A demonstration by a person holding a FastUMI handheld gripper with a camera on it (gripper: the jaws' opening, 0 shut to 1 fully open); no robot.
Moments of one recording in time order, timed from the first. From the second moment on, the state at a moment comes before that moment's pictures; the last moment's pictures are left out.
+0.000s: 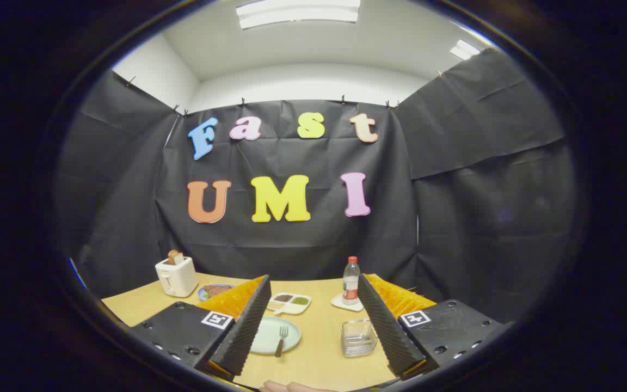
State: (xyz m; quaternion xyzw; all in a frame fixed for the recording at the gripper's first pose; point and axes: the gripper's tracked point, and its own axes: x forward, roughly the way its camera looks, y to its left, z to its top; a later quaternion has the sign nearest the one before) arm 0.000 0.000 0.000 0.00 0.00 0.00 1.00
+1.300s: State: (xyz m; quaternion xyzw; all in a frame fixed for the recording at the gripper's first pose) arm 0.114 0.045 -0.047 -0.05 0.11 0.02 0.99
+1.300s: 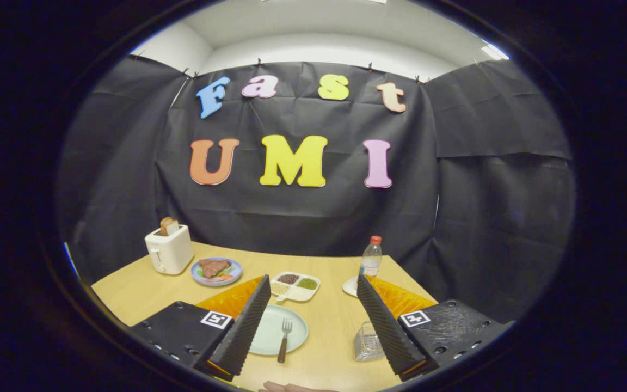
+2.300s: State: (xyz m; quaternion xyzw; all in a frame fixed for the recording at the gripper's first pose) arm 0.196 0.092 -0.270 -0.03 0.43 0.06 0.90
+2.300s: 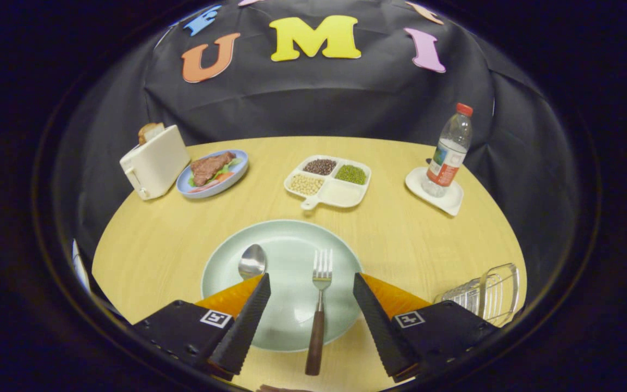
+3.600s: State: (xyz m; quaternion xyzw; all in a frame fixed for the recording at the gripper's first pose) arm 0.180 0.082 -0.291 -0.03 0.54 0.00 0.84
